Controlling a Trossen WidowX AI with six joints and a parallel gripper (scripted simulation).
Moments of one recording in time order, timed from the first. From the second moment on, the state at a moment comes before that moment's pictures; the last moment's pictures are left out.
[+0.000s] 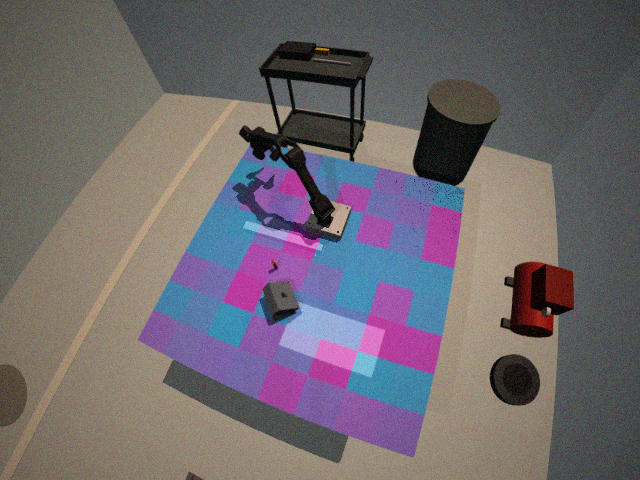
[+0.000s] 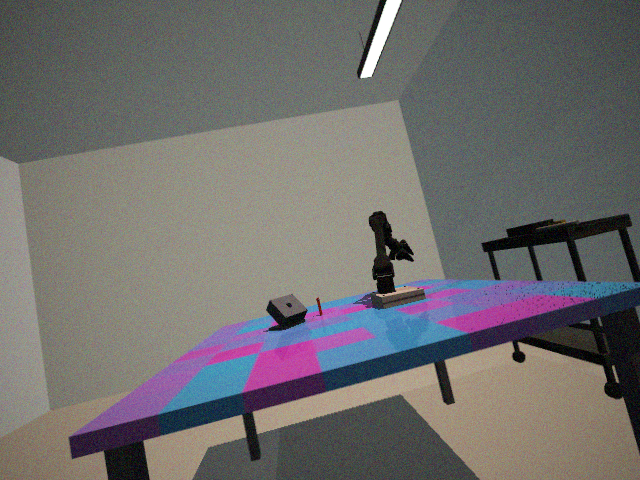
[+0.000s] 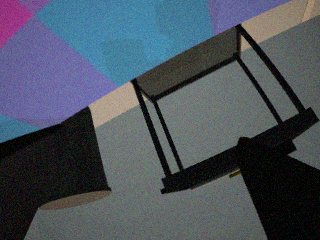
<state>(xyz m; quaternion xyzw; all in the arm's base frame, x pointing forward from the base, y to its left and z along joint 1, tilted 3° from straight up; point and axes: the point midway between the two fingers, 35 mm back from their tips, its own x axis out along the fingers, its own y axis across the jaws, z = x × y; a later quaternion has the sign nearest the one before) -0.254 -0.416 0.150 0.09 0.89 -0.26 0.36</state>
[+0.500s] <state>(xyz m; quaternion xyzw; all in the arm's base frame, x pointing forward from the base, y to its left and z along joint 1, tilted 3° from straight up) -0.160 -0.442 0.140 0.01 0.88 -0.20 0.42</state>
